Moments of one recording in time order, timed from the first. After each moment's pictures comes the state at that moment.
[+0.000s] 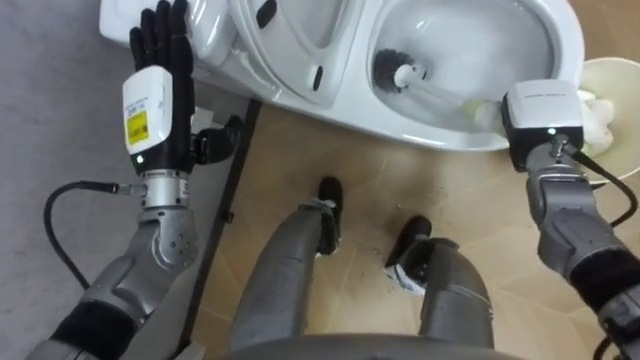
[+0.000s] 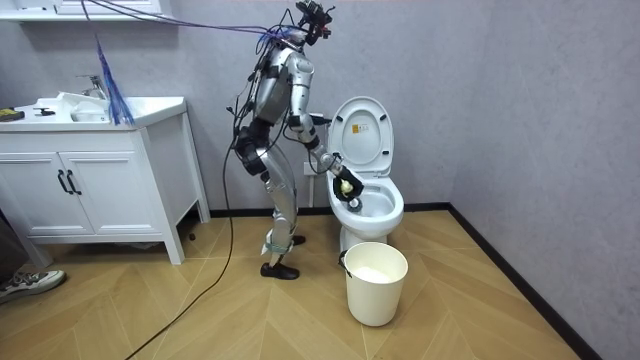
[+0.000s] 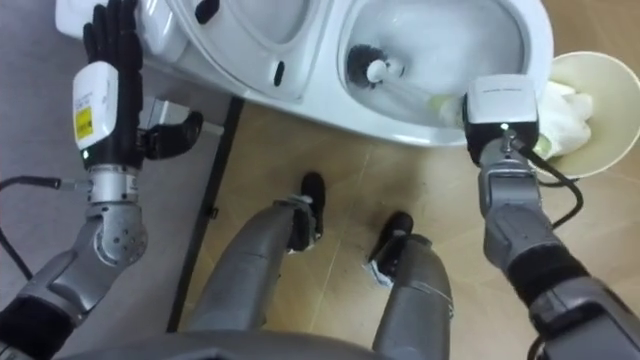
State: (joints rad) left arm 0.00 0.48 -0.44 0.29 0.42 -0.17 0.76; right arm -0.34 -0.59 0.55 0.74 -0.87 0.31 -0.26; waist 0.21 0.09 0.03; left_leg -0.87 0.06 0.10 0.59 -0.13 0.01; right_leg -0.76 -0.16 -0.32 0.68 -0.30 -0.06
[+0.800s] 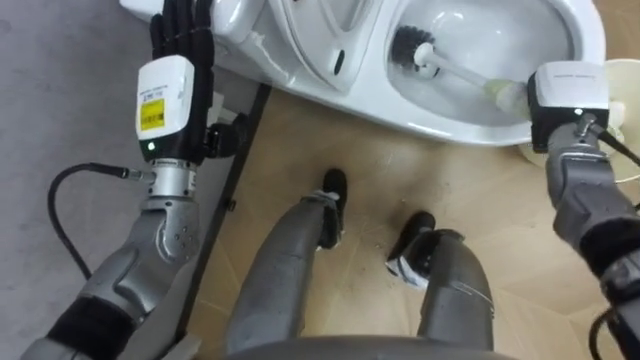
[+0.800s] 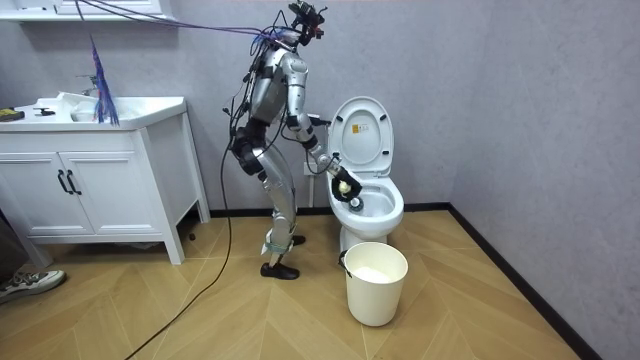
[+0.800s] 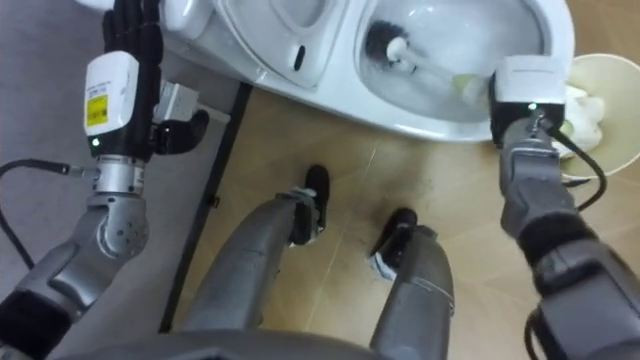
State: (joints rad) left arm 0.06 0.49 -0.44 0.19 0.51 -0.09 0.68; right arm -0.24 -0.54 0.49 0.63 -0.91 0.32 -0.27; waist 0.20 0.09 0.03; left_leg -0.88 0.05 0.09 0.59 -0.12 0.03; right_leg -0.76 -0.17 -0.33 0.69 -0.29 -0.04
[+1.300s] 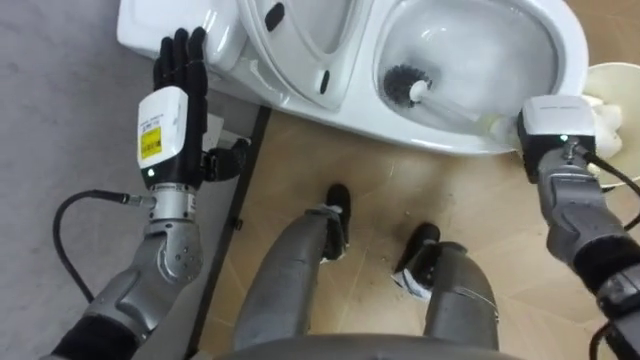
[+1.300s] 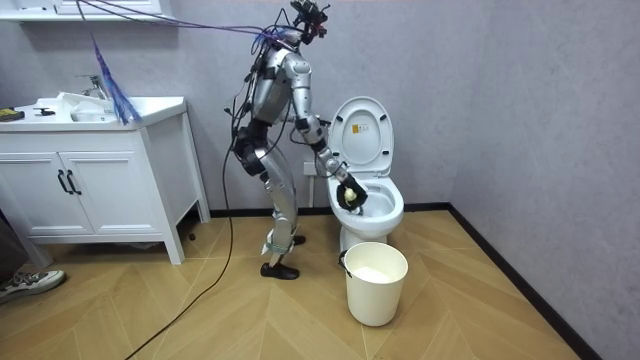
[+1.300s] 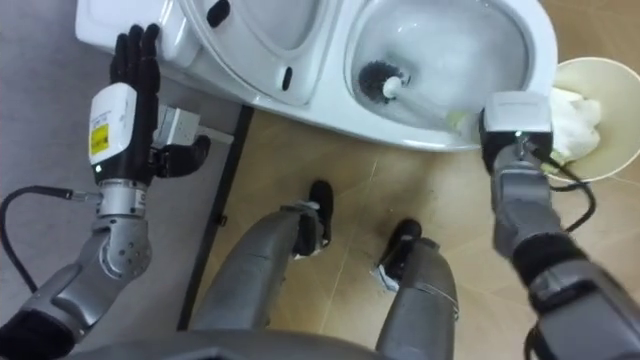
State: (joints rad) left arm 0.03 0.49 -0.47 0.22 0.46 -0.12 0.69; right arm -0.46 -0.65 0.57 0.98 -0.79 0.21 -0.25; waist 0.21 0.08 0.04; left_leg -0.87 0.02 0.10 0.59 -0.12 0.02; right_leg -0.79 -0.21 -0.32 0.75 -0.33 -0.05
